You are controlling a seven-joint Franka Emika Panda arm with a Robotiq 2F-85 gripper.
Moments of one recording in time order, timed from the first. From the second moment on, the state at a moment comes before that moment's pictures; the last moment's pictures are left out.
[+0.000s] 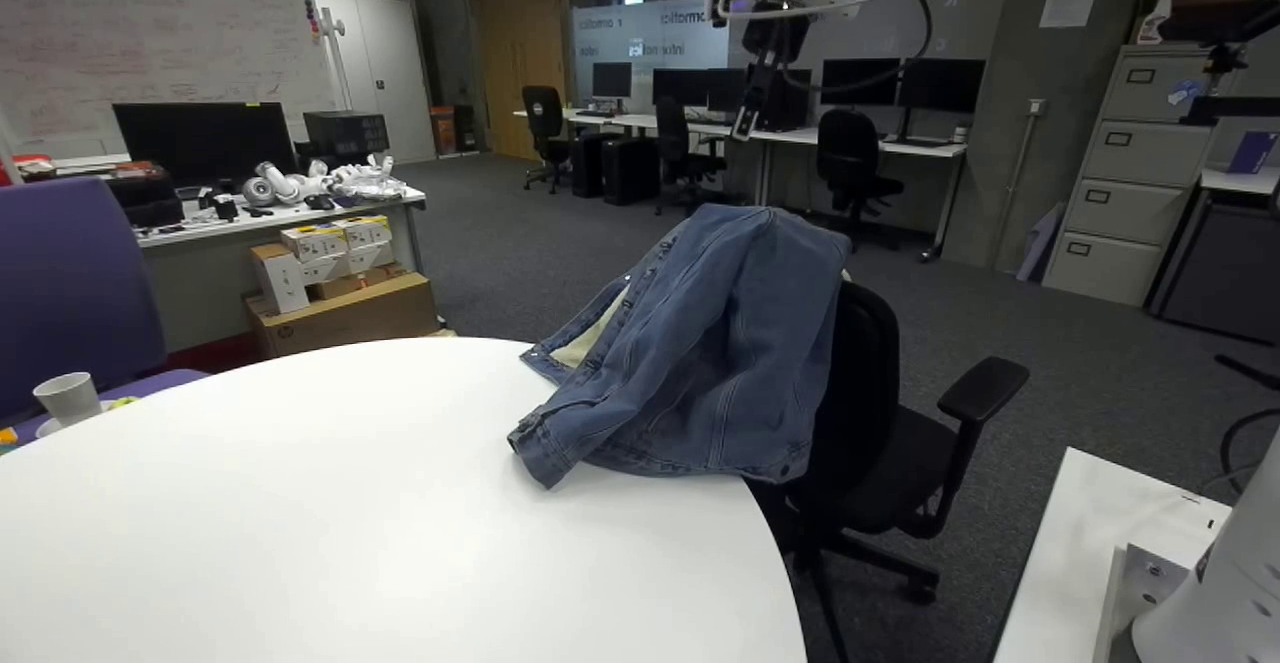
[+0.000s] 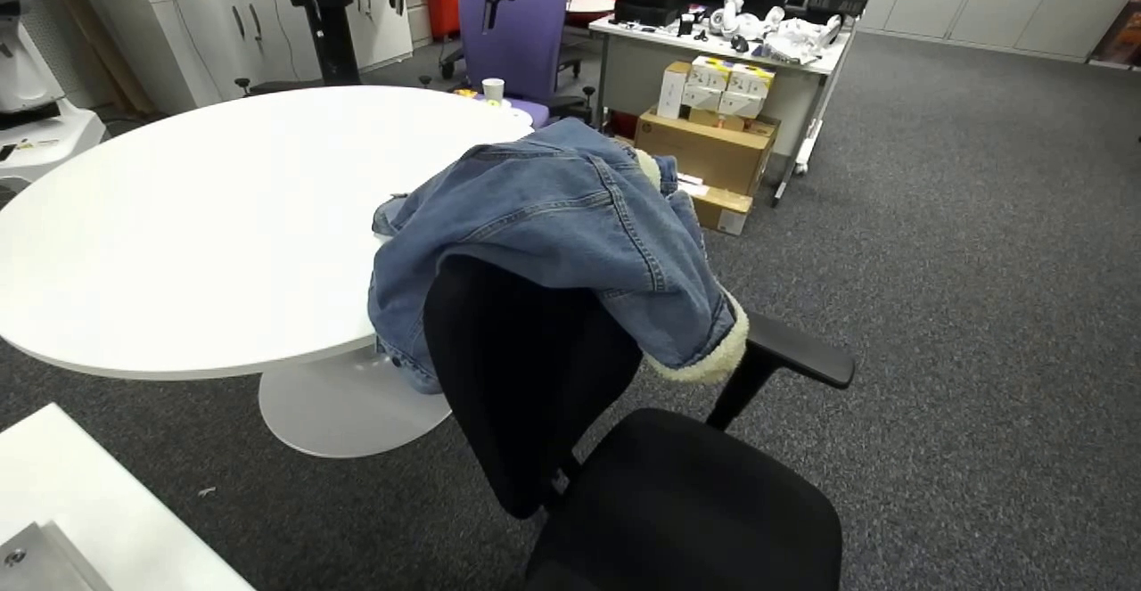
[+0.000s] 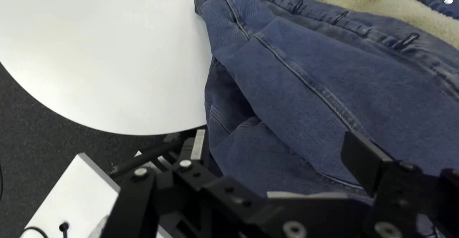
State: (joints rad) arm -0.09 0.06 -0.14 -1.69 0.37 1.79 2.19
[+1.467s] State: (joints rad) arm -0.08 0.02 -0.08 -1.99 0.13 1.82 2.07
